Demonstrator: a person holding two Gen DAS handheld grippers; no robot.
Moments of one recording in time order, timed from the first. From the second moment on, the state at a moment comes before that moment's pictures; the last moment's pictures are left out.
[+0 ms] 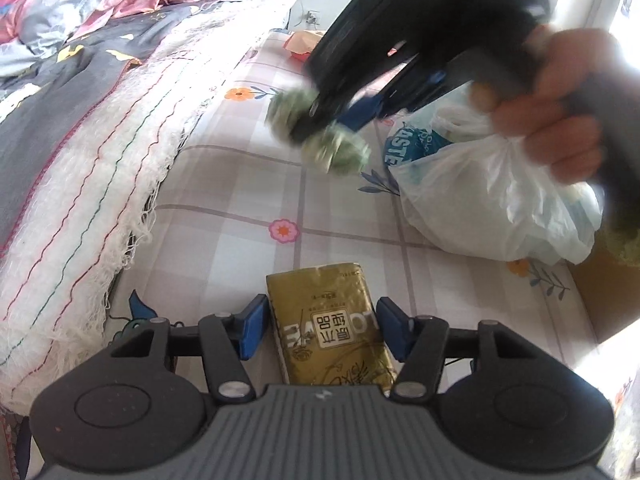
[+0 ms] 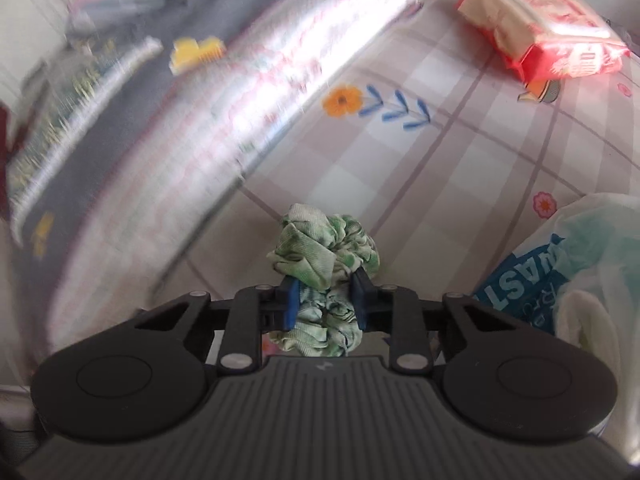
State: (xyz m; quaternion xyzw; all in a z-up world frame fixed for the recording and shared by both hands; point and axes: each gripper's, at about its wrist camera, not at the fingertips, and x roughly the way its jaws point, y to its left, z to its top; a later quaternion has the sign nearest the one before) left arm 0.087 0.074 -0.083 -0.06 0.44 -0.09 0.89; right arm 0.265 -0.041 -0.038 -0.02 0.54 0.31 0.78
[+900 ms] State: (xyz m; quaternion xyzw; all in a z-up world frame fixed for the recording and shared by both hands) left arm 0.084 0.047 -0.016 -0.08 0.39 -0.12 0.91; right arm 0.112 -0.391 0.084 0.19 0.39 0.15 0.89
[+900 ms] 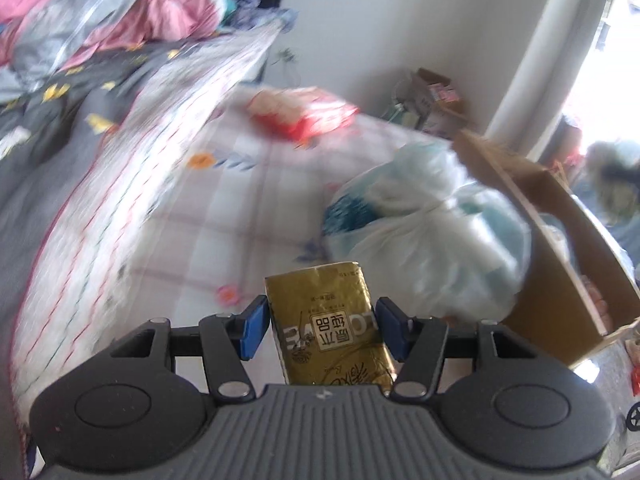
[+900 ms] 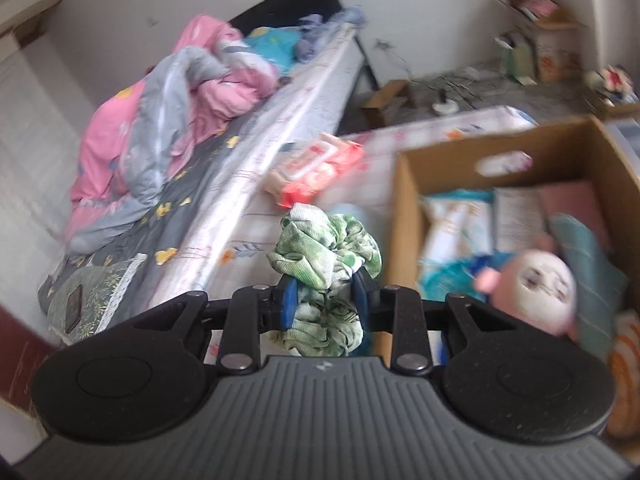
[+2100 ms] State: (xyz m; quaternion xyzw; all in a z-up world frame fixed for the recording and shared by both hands) left arm 0.125 -0.154 0.061 -0.01 0.35 -0.33 0.87; right arm 0.084 -0.490 0.005 0.38 0.36 0.15 0.84
